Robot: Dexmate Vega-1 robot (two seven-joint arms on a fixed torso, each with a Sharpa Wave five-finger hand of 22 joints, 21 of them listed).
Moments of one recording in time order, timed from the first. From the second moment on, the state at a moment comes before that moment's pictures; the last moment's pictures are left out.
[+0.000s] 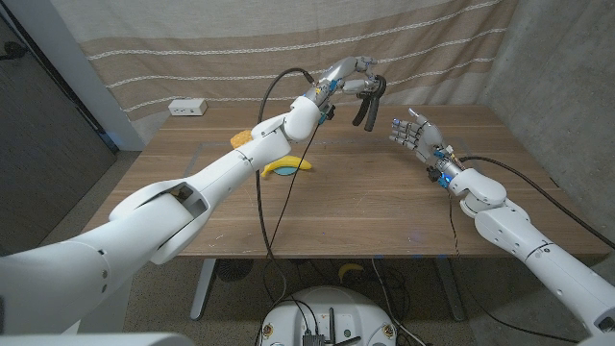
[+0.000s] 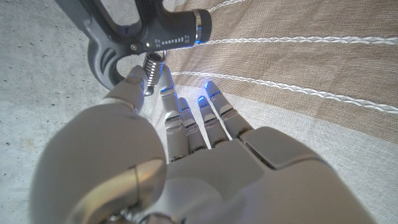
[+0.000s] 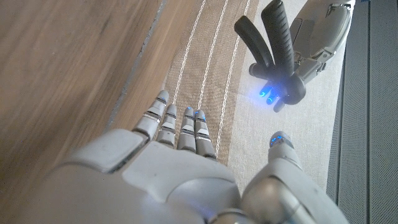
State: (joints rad) left arm 0.28 0.28 0.83 -1.23 0.31 -0.22 0.26; left_hand 0.91 0.10 0.49 -0.19 0.23 0.91 0.02 0.46 0.38 0.46 -0.14 0.20 0.20 0.36 -0.04 0.19 0.18 0.36 -0.04 0.37 0.20; right arm -0.94 -0.67 -0.32 -1.50 0.70 0.30 0.21; right_hand 0.22 0.01 0.35 -0.14 0.17 0.29 0.14 0.19 0.19 0.24 0.10 0.20 0.21 0.12 0.11 0.27 0.32 0.27 0.15 0.20 0.18
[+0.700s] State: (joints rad) left arm 0.24 0.24 0.85 -1.17 0.30 -0.24 0.25; left_hand 0.91 0.10 0.49 -0.19 0.24 0.91 0.02 0.46 0.38 0.46 -0.14 0.20 0.20 0.36 -0.04 0.19 0.18 0.36 -0.04 0.37 0.20; right arm -0.87 -0.64 -0.36 -1.44 0.71 0.33 0.30; right_hand 0.22 0.01 0.34 -0.14 0.18 0.29 0.14 0.19 0.19 0.24 0.10 0.20 0.21 0.12 0.11 0.27 0.32 0.27 0.15 0.20 0.18
